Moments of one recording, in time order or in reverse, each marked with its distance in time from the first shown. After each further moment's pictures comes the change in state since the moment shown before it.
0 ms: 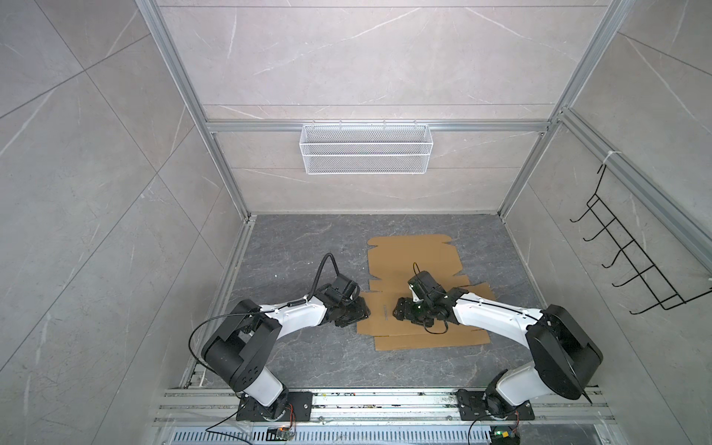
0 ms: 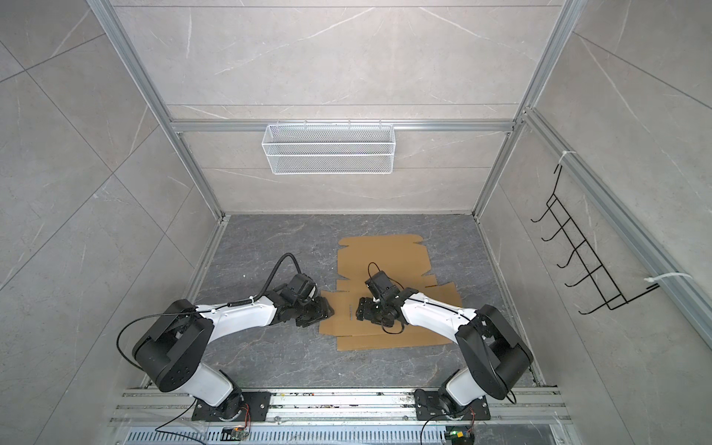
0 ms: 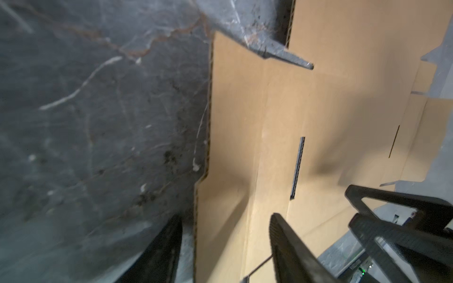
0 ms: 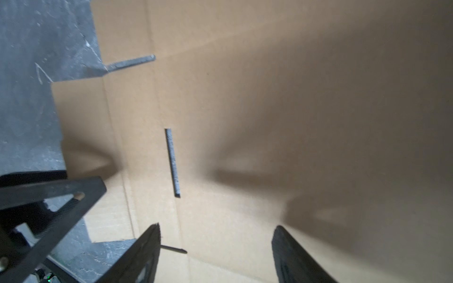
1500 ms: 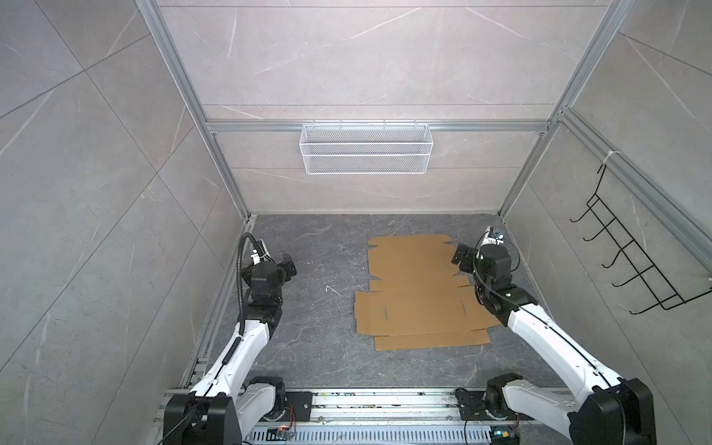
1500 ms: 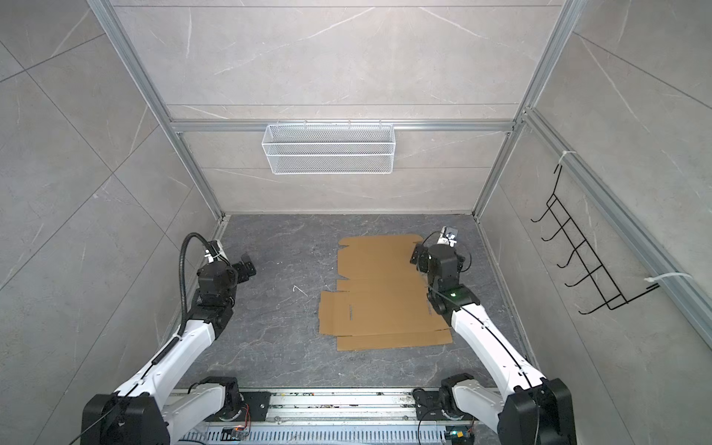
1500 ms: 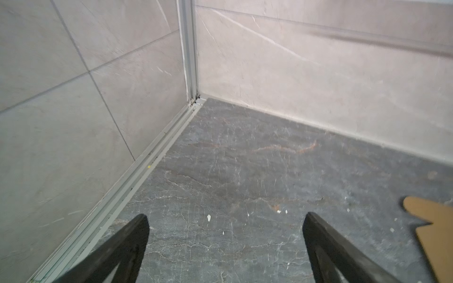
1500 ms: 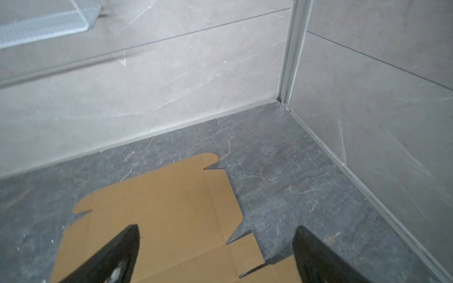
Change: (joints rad) left arm 0.591 -0.569 -0.129 0.257 -0.626 0.616; right arm -0.426 -0.386 0.072 0.200 0.561 -0.432
